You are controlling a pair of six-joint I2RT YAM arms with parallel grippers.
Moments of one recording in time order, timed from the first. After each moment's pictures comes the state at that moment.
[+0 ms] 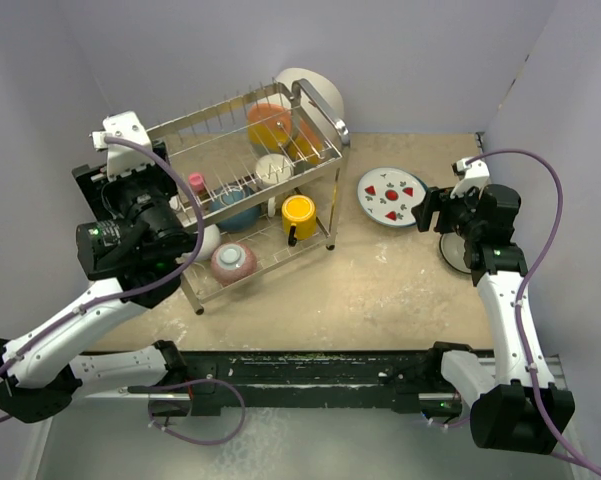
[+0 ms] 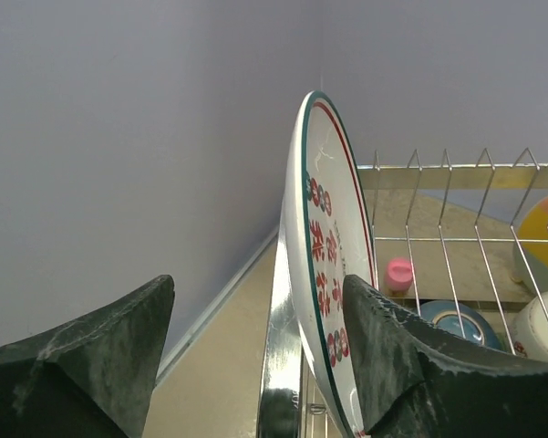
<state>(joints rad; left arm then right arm) -0.94 1.02 1.26 0.80 -1.58 1.14 -0.11 0.97 0.87 -0.32 -0.35 -0.01</state>
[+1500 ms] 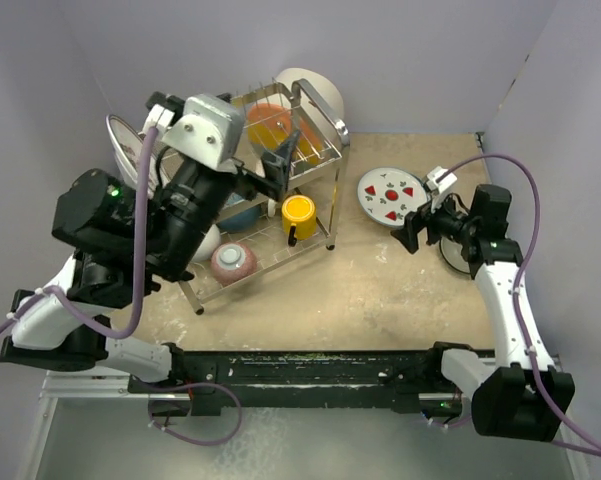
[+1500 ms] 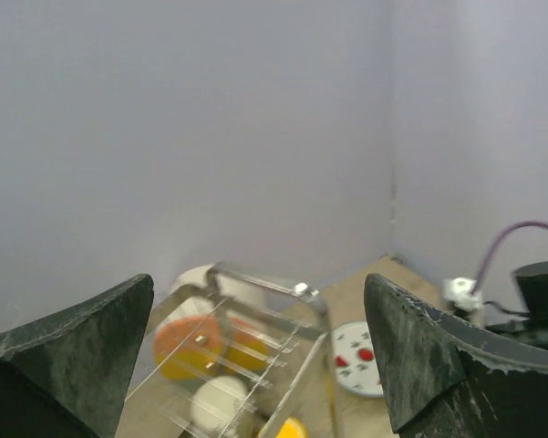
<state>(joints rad) -1.46 1.31 2.04 -0.18 -0.93 0.60 -0.11 1.02 0.87 -0.42 -0.74 -0.40</state>
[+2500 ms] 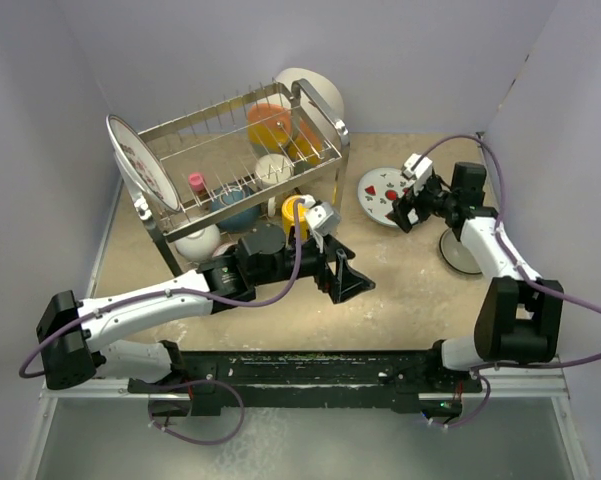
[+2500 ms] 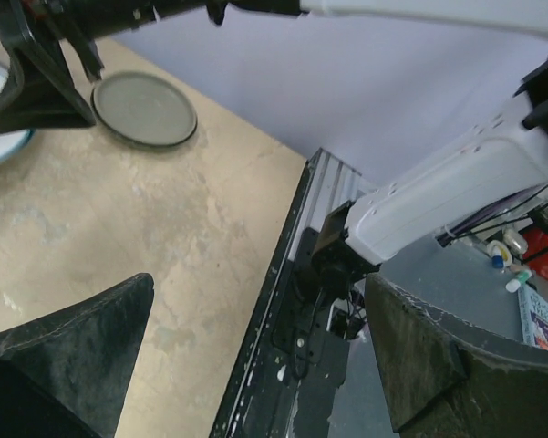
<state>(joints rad) -1.09 1.25 1.01 0.20 0.23 -0.43 -0.09 1.44 1.00 -0.22 -0.70 -0.61</state>
